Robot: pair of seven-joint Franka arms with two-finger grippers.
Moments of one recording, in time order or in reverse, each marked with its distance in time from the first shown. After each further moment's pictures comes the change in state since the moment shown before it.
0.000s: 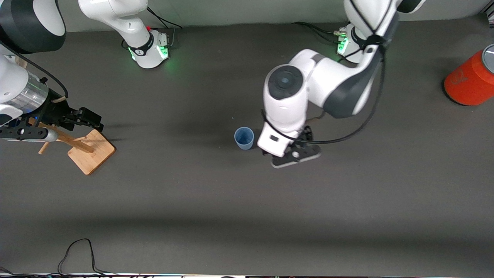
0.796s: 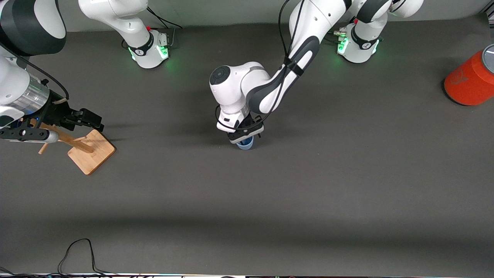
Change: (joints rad) left arm -0.288 0.150 -0.002 -0.259 0.269 0.363 -0.660; right arm -0.002 0.000 -0.004 -0.013 0.000 0.007 0.016
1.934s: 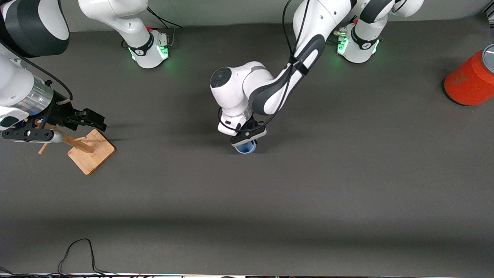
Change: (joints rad) left arm 0.003 0.004 -0.010 0.004 -0.009 -0.062 0.048; right arm 0.001 0.001 0.003 -0.013 0.000 0.001 0.002
